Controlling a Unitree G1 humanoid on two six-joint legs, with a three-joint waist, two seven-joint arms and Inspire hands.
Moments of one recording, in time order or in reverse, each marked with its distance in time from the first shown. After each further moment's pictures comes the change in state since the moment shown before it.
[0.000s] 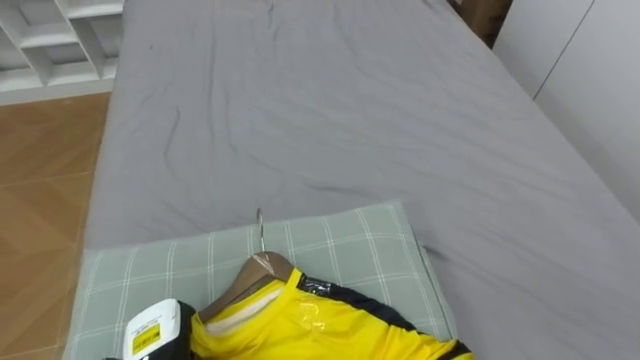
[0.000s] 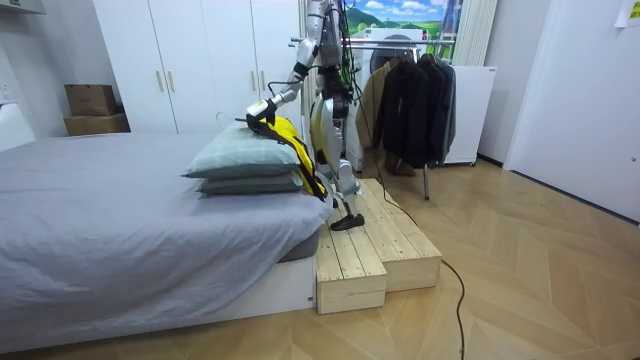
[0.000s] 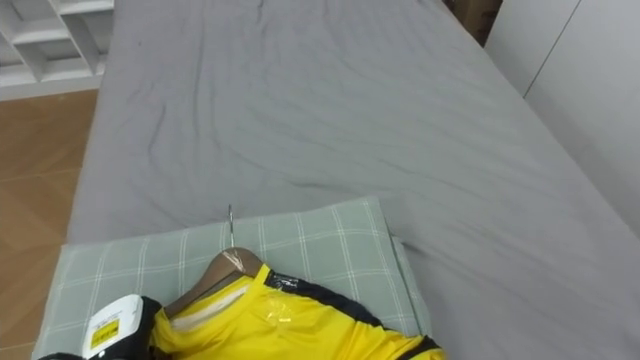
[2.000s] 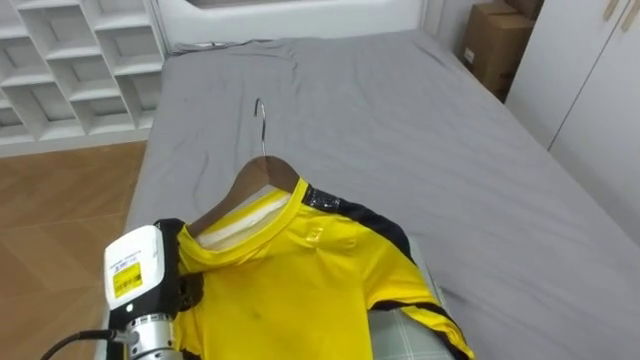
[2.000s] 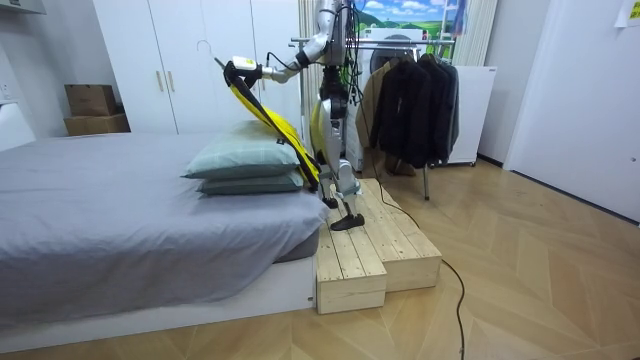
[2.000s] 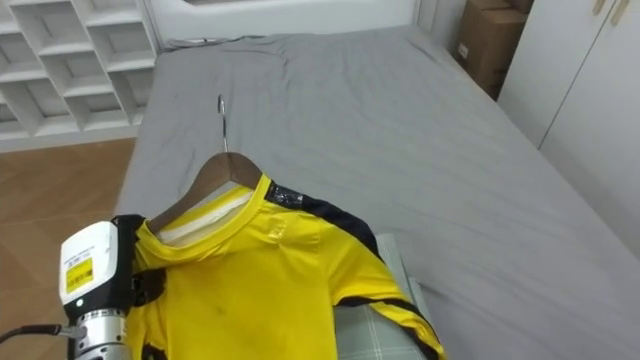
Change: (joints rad) left arm 0.117 0.054 0.018 -0.475 0.023 -0.009 0.197; right arm 0.161 -0.029 -0.096 -0.050 -0.081 0.000 -0.066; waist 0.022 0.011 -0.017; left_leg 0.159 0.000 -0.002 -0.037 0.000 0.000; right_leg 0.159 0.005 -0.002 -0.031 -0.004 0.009
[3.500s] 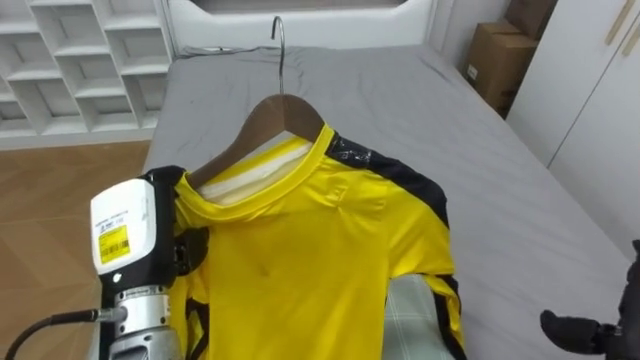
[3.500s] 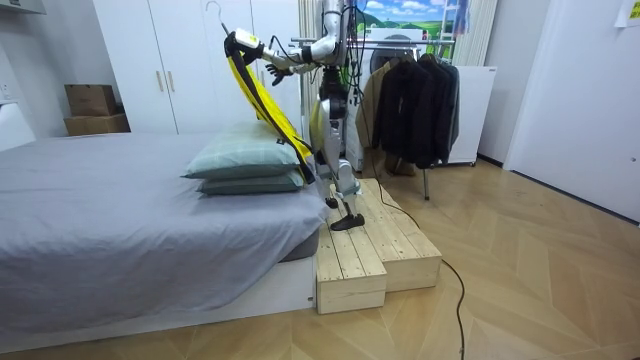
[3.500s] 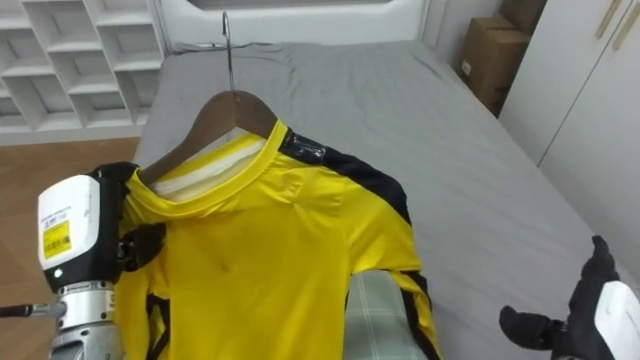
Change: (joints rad) left arm 0.143 0.034 -0.003 -0.518 0.022 0.074 -0.094; right arm 0.025 0.018 -0.212 -1.006 -0.518 0.027 -0.404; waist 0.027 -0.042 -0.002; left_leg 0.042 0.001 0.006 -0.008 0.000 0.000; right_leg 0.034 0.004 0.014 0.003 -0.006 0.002
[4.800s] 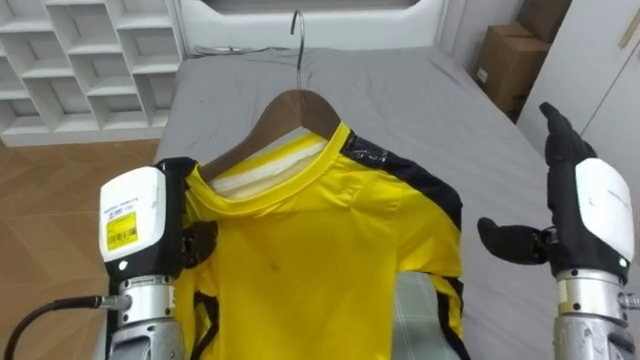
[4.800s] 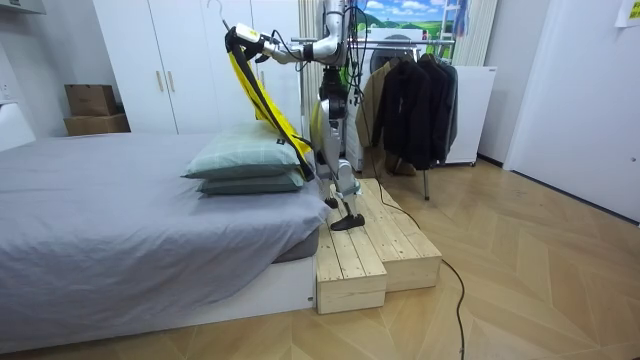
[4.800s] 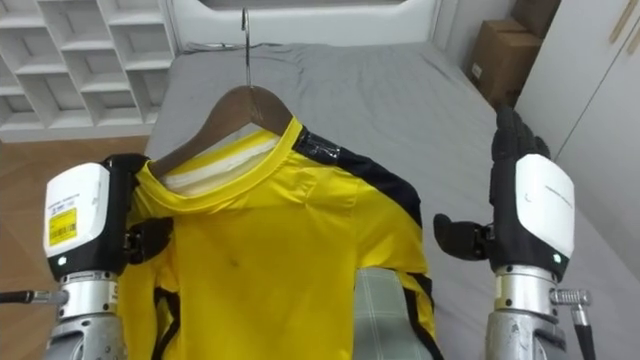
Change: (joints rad) left arm 0.000 -0.003 0.002 -0.138 0.077 0.052 -0.109; right arm -0.070 -0.062 0.155 -0.386 -0.280 0.037 0.164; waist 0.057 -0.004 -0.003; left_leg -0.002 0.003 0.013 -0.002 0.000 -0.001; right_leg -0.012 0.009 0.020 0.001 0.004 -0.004
